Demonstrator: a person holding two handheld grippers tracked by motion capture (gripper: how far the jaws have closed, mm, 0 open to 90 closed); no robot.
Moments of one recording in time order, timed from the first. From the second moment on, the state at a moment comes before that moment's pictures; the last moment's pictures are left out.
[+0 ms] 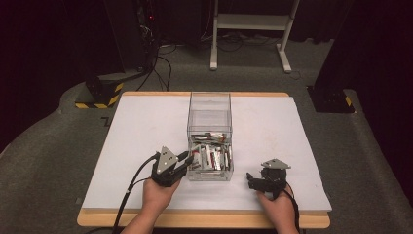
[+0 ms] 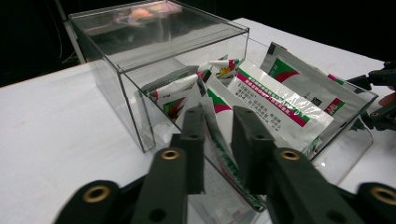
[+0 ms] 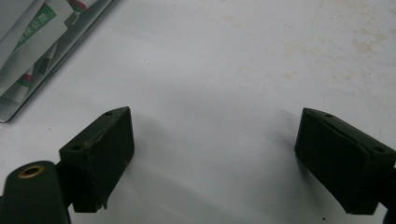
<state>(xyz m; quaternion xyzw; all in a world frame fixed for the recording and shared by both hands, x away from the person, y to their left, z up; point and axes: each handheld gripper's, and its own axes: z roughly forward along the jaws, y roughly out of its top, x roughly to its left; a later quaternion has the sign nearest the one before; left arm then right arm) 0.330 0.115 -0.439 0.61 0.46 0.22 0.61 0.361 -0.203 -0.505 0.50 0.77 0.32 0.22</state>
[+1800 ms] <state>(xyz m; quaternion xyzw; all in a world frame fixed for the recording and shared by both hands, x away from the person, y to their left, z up) 0.319 0.117 -0.420 0.55 0.43 0.26 0.67 0.361 -0.203 -0.505 0.50 0.77 0.32 0.22</state>
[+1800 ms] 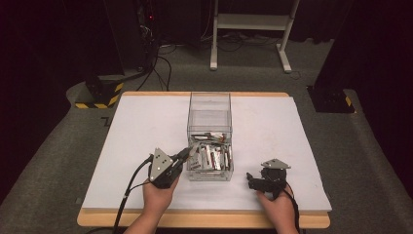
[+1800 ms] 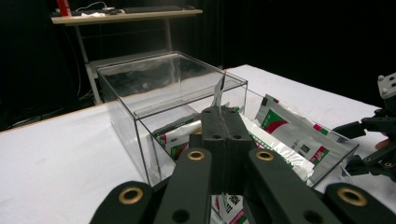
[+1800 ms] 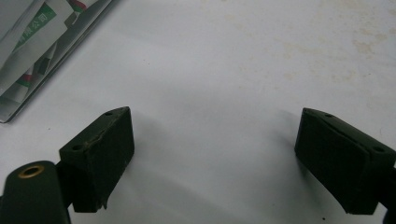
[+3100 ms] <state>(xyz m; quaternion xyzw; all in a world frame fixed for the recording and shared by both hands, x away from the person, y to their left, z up) 0.314 0.149 -0.399 0.51 0.43 0.26 0.70 0.361 -0.203 -0.505 0.50 0.77 0.32 0.22</state>
